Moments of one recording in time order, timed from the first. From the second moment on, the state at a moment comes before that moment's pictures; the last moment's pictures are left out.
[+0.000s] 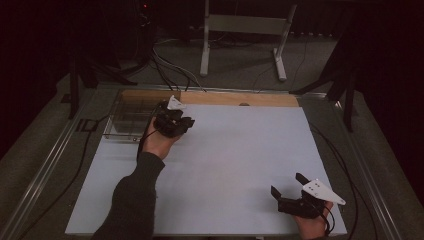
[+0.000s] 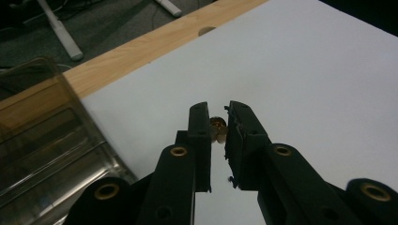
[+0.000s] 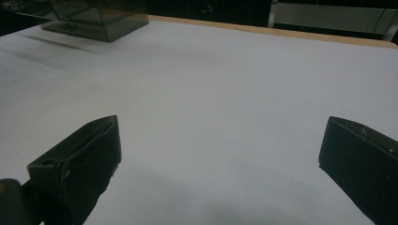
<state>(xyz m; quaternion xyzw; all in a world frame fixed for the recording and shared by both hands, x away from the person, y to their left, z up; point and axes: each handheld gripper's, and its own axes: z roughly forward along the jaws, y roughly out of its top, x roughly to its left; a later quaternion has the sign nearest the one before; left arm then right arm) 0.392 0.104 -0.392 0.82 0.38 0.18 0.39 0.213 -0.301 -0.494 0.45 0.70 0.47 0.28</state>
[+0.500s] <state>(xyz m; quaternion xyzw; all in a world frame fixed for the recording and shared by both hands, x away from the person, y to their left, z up) 0.393 0.134 -0.386 0.81 0.40 0.19 0.39 0.213 -0.301 -0.495 0.45 0.70 0.47 0.27</state>
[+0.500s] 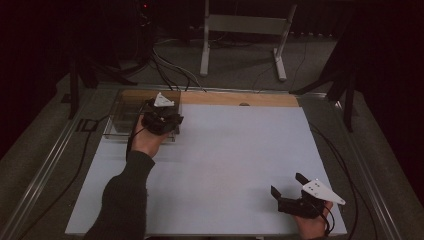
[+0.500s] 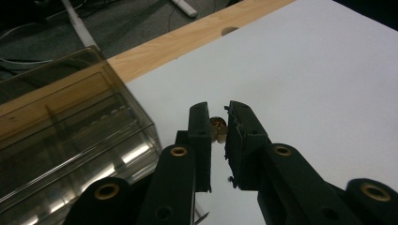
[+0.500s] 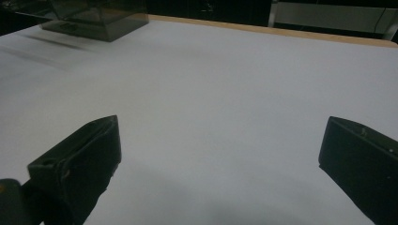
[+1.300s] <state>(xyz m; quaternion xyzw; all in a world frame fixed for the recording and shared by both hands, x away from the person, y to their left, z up) 0.392 0.169 -0.385 0.80 0.43 0.20 0.38 0.214 -0.300 -0.496 0.45 0.70 0.47 0.27</state>
